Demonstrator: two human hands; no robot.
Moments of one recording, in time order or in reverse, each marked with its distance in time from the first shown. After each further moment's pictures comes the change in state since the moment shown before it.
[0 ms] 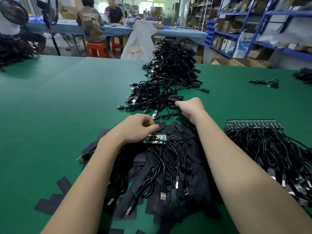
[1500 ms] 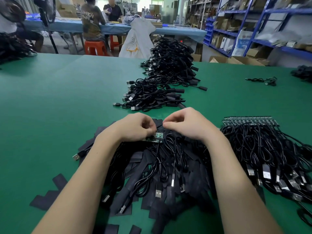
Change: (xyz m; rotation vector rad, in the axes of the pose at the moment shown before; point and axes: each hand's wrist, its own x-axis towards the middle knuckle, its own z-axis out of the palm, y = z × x) left_hand -0.001 0.007 0.001 0.070 -0.087 0.052; right_hand -0.085 0.022 -0.039 -0.365 -0.398 -0.423
